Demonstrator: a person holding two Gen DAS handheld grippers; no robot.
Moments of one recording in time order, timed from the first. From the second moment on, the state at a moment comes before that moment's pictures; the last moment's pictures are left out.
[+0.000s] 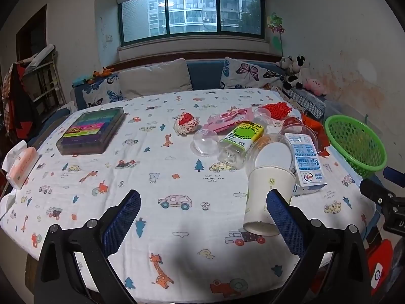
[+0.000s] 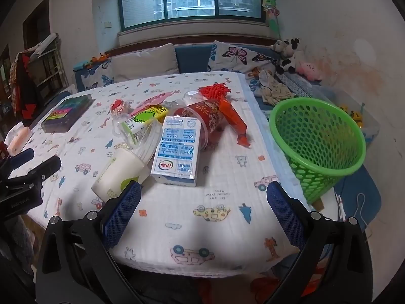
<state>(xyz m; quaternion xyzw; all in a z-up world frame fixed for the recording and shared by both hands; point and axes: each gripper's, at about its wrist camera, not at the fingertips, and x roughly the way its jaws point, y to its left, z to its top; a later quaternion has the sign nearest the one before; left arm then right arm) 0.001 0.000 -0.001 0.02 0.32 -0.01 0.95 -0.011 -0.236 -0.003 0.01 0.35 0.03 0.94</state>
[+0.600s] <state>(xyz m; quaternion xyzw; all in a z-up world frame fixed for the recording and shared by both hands) 0.026 -0.034 -0.036 0.05 0.38 -0.08 0.92 0.022 -0.250 -0.009 0.01 0.35 0.03 0.93</state>
